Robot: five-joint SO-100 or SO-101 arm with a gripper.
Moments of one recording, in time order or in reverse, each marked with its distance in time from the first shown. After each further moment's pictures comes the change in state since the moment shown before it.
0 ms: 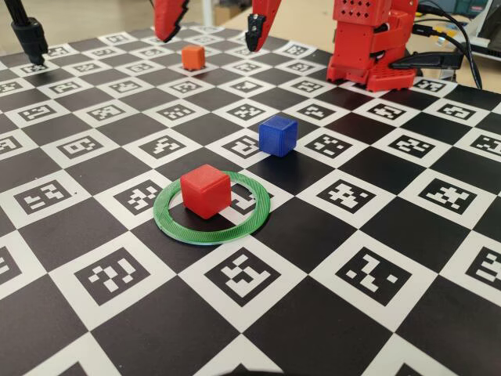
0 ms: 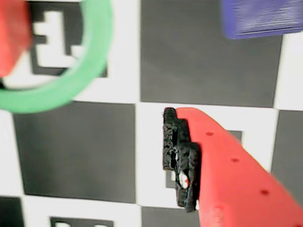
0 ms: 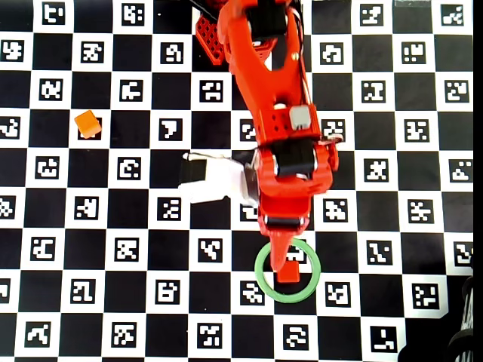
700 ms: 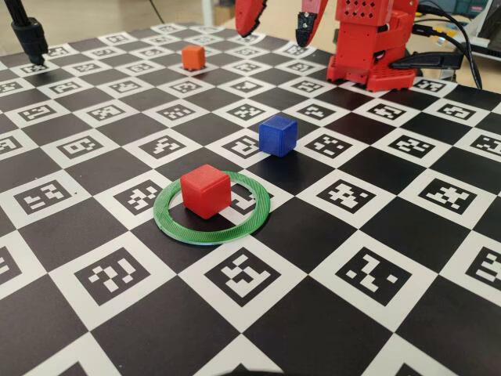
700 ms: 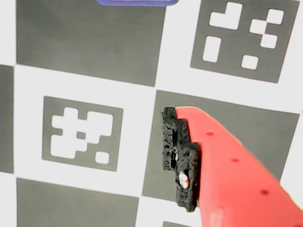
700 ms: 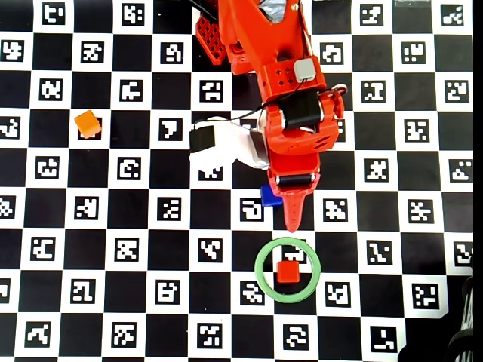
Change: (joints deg) arm -5.5 15.9 23.6 -8.3 -2.5
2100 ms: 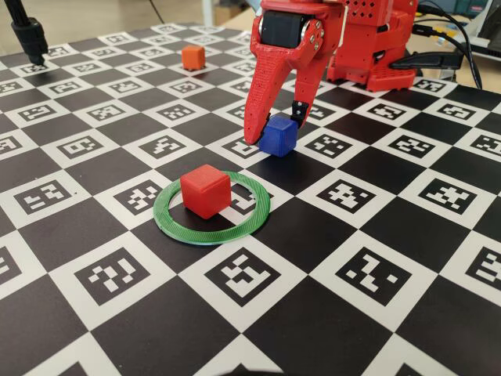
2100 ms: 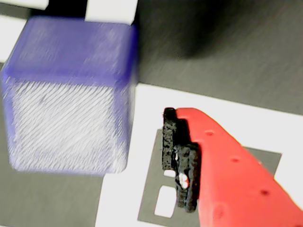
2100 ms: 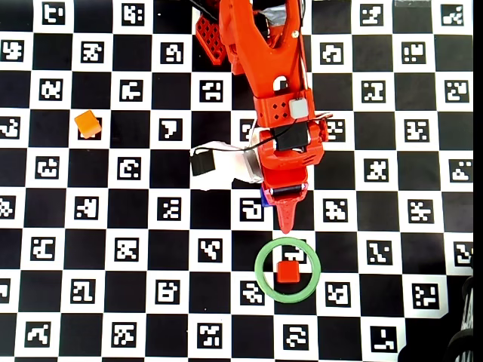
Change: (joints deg) arm 1.8 -10.5 18.1 -24.2 -4.4
